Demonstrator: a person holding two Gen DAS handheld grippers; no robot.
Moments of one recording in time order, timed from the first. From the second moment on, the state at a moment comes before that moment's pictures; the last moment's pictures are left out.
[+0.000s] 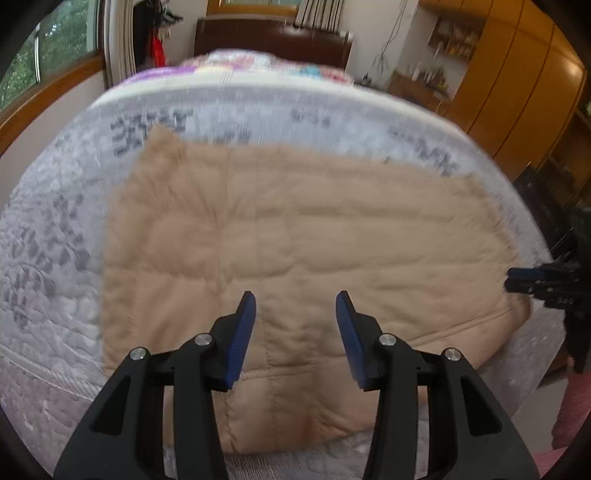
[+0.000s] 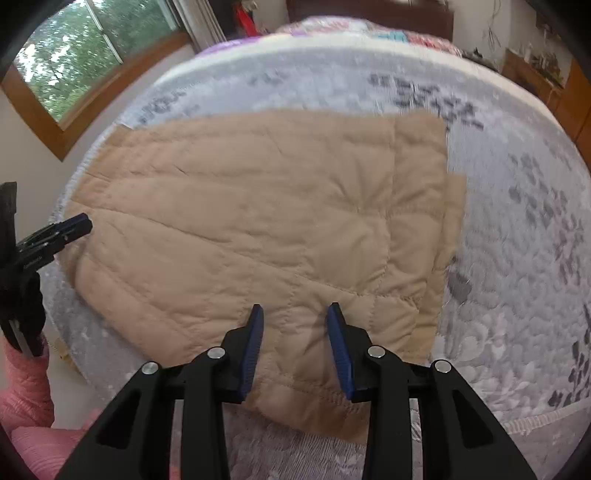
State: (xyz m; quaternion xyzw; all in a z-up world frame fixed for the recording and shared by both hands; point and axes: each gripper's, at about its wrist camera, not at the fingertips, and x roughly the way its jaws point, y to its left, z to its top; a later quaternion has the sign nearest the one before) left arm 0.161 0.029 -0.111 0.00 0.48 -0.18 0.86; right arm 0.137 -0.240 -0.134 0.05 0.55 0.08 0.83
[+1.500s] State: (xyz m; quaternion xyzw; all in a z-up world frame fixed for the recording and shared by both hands) left arm 0.103 0.154 -0.165 -0.45 0.43 -0.06 0.78; right arm 0.133 -0.280 -0.146 0.07 0.57 0.08 0.81
